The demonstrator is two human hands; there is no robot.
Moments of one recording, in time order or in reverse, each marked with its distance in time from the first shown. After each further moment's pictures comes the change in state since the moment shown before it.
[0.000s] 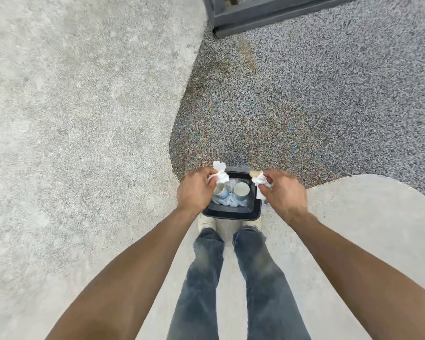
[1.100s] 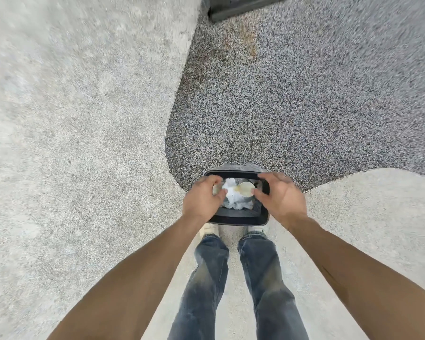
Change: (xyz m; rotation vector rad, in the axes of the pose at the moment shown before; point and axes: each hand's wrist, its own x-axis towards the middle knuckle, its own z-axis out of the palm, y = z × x) left_hand 0.029 -0.043 0.076 -0.053 -0.132 -0.016; right_hand 0.032 0.025 0.093 0.014 -0.040 -0.020
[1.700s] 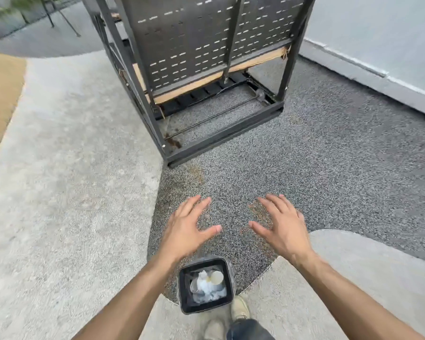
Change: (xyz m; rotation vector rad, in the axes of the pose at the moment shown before) left_hand -0.134 0.253 -0.194 0.182 0.119 0.560; right_hand -0.161 0.019 -0.309 0.016 0.514 -0.007
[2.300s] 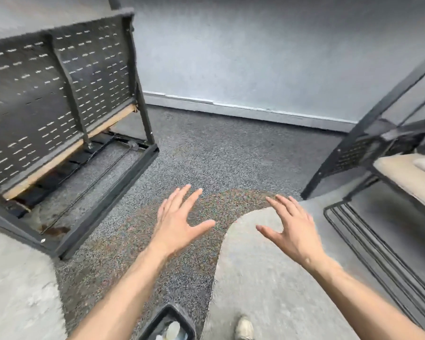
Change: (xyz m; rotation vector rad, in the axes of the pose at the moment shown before) left_hand 0.009 0.194 0.010 0.050 -0.147 0.730; right_hand -0.212 0.077 -0.128 -0.131 0.422 0.578
